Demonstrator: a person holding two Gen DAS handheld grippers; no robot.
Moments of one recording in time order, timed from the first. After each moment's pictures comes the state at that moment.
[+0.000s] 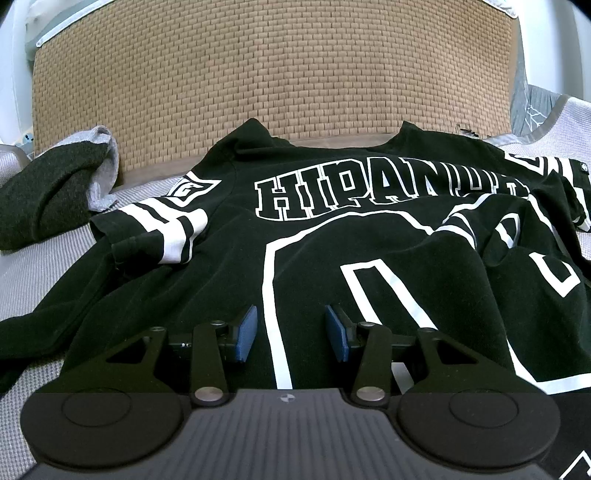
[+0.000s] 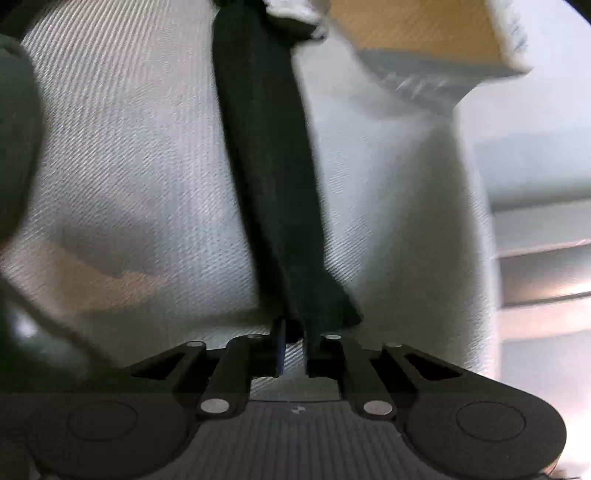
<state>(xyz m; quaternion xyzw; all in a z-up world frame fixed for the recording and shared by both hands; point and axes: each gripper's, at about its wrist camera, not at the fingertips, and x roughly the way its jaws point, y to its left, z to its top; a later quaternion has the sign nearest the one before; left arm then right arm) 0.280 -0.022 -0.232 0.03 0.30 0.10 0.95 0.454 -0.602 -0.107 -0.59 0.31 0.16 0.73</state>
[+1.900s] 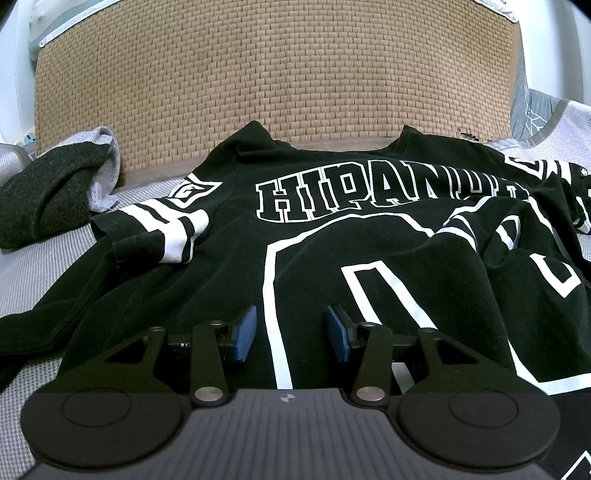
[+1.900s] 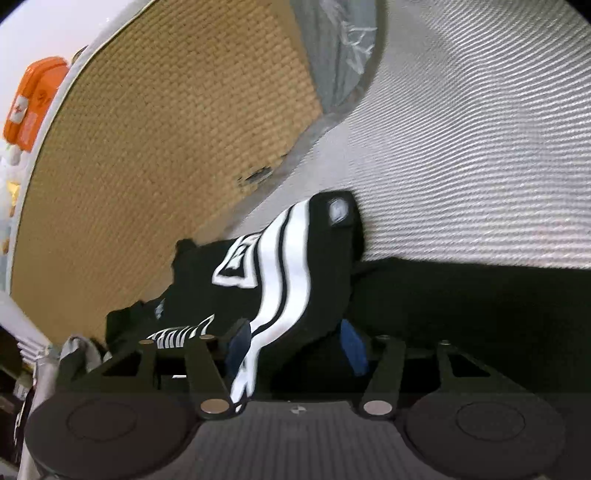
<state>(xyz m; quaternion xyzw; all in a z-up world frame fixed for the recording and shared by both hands) 0.279 -0.020 -0.232 0.03 0.29 0.10 0.95 0.601 -0.461 -0.127 0.25 0.41 0.33 0.82</state>
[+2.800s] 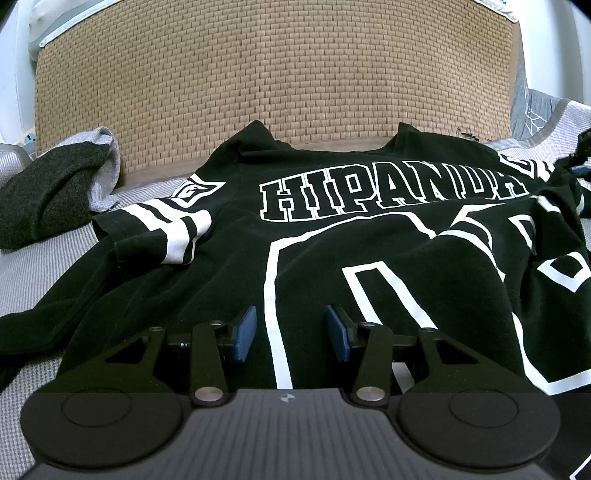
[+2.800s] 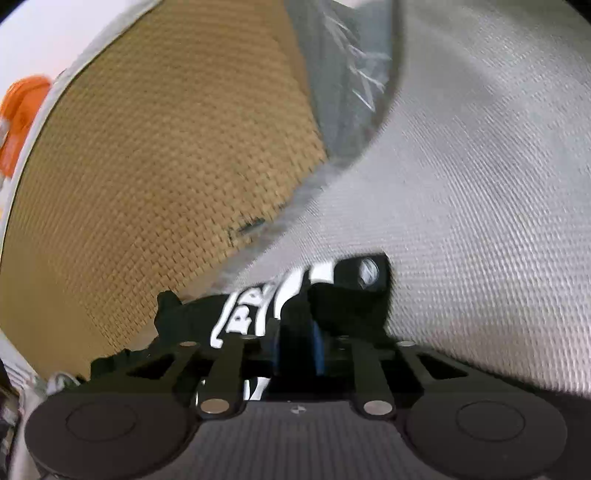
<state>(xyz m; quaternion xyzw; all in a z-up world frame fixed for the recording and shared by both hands) 0.278 -0.017 -0.232 0.03 0.29 0.09 0.95 0.663 -0.445 -0.118 0.26 0.39 0.29 0.83</state>
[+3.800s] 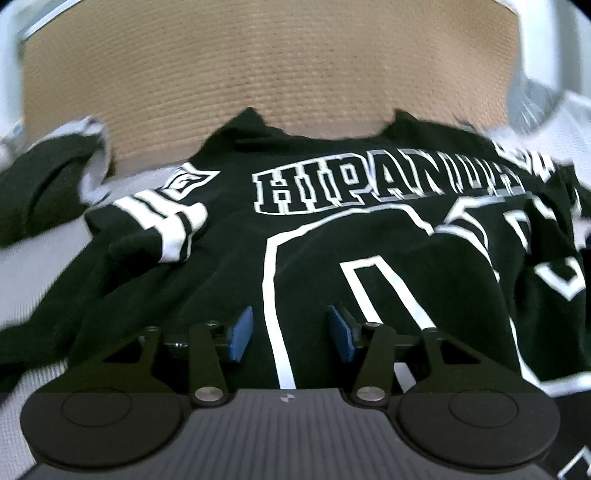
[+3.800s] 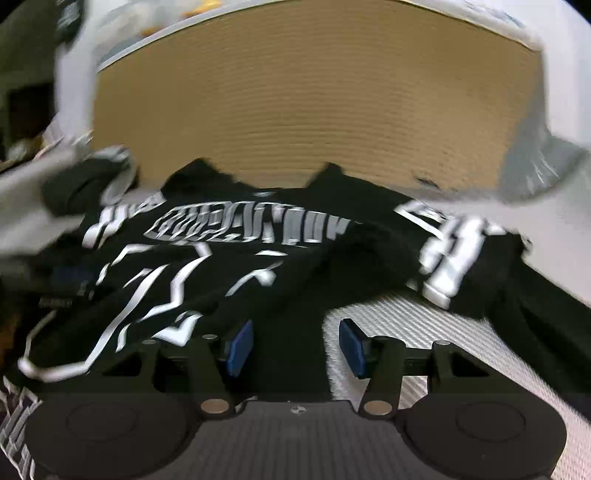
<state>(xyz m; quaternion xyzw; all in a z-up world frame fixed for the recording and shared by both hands) 0.291 -0.008 -0.218 0.06 0.34 0.05 0.94 0.443 -0.351 -0.096 -0.09 0.24 0.43 0.86</state>
